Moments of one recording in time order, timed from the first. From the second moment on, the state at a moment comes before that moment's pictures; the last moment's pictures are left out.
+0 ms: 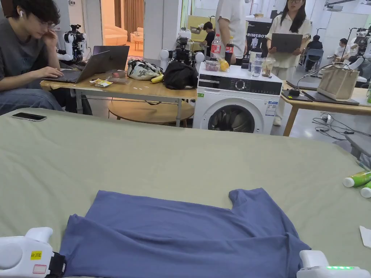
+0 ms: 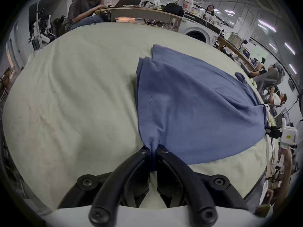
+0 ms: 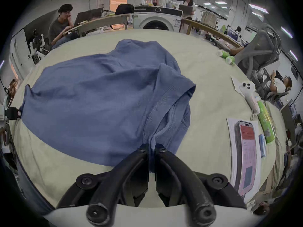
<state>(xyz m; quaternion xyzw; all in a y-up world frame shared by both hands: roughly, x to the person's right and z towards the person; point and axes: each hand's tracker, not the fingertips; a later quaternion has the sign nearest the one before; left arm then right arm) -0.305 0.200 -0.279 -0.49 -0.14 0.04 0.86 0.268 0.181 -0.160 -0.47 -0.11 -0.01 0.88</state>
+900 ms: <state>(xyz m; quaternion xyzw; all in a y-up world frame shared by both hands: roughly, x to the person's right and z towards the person) -0.238 0.264 -0.283 -0.23 -0.12 0.00 0.97 0.190 0.267 -0.195 -0.17 -0.15 -0.01 0.97</state>
